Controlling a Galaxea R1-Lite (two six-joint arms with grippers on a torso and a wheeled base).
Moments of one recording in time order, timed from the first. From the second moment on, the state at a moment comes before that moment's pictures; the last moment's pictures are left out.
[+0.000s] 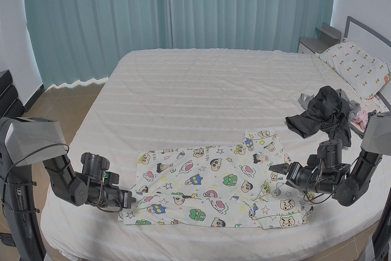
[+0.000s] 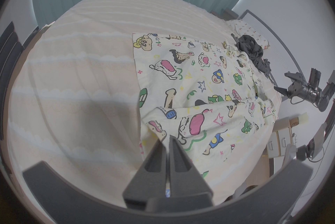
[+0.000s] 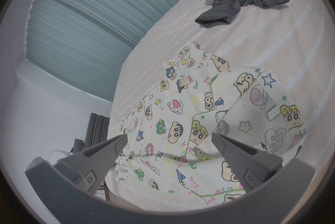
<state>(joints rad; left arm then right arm) -0.13 2.25 -0.60 -0.68 -0.33 -0.08 0.23 2.10 -0.42 -1.07 0.23 0.78</state>
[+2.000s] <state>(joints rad) -0.13 2.25 -0.69 -0.47 -0.30 -0.07 0.01 2.28 -0.34 -0.97 0.48 0.13</state>
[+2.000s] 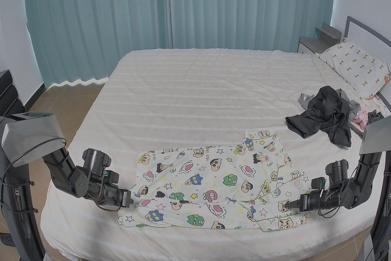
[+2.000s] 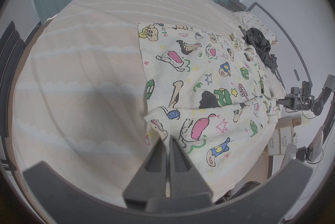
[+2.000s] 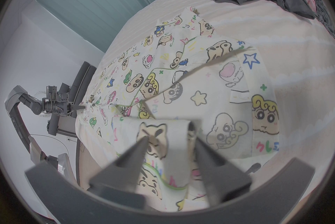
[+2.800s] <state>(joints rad) -0.14 2.25 -0.69 -0.47 -0.28 -0.06 -0.04 2.26 -0.34 -1.15 0.54 0.28</state>
